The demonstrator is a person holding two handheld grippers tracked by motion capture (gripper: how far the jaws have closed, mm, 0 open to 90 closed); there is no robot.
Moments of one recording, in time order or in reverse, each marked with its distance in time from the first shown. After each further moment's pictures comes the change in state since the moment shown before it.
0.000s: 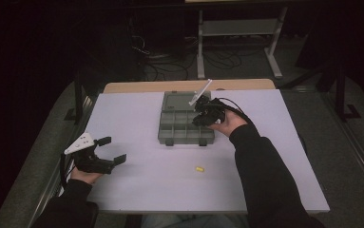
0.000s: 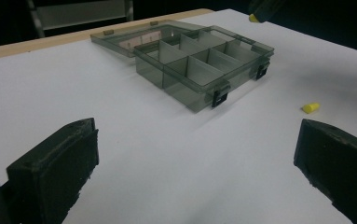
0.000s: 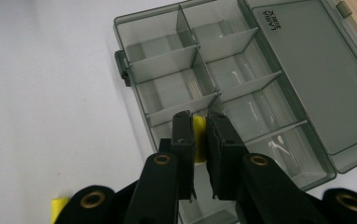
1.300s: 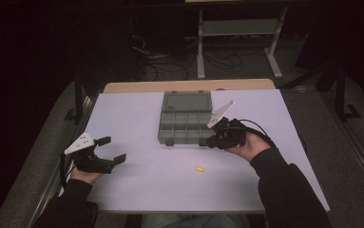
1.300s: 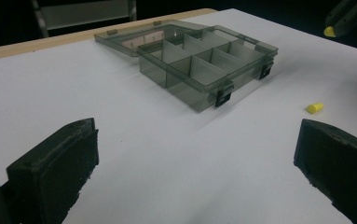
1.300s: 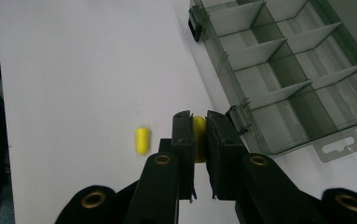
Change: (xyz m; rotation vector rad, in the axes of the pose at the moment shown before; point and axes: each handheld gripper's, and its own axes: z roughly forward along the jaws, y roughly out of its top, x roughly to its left) left arm 0.000 0.000 0.000 0.003 0.011 0.002; right arm 0.054 -0.059 -0.042 -0.050 0.056 -0.012
